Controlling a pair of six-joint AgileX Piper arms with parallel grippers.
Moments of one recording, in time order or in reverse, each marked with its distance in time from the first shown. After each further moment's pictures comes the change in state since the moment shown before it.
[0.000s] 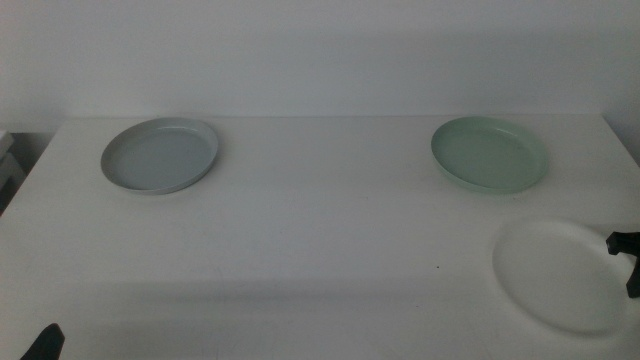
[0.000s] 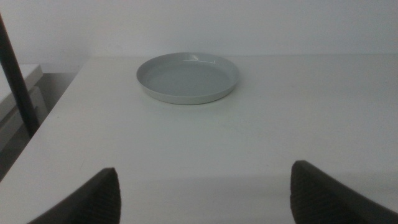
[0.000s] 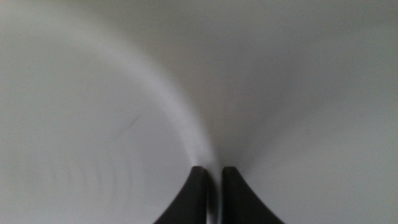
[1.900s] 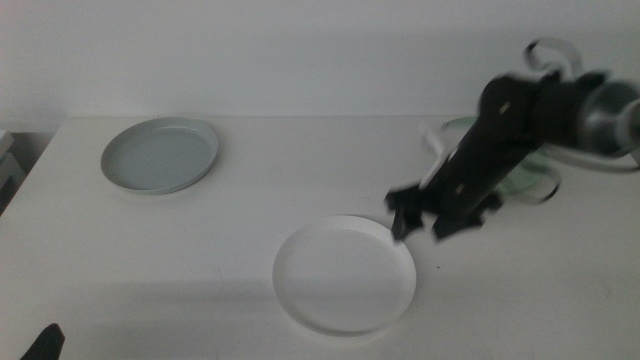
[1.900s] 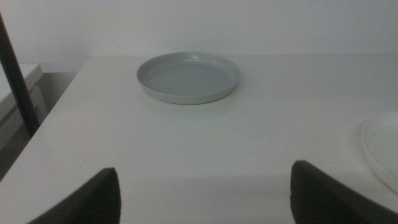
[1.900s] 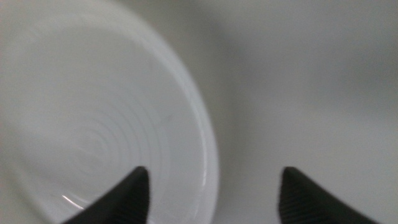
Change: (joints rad) left arm 0.000 0.000 0.000 0.001 0.000 0.000; right arm 0.664 0.101 -0.333 0.172 0.030 0.156
